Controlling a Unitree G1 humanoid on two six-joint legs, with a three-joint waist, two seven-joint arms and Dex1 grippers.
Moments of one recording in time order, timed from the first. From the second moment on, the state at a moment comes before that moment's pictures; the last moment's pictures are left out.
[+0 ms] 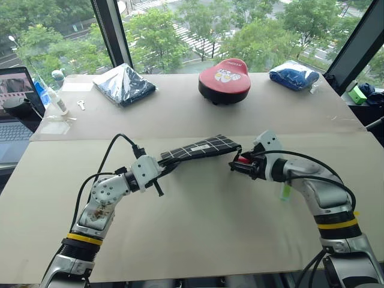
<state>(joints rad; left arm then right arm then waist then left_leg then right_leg) -0.27 0.52 -0.13 0.01 -0.16 -0.21 -0.77 -0.50 -0.57 0.07 -0.03 0.30 0.73 0.69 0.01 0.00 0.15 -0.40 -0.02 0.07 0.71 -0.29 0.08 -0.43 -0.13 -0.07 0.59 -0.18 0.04</state>
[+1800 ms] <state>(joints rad) -0.28 0.49 -0.12 0.01 -0.12 -0.19 -0.79 -0.78 -0.37 0.35 0.20 0.14 0.57 0.91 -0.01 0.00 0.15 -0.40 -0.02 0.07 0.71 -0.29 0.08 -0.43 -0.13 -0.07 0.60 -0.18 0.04</state>
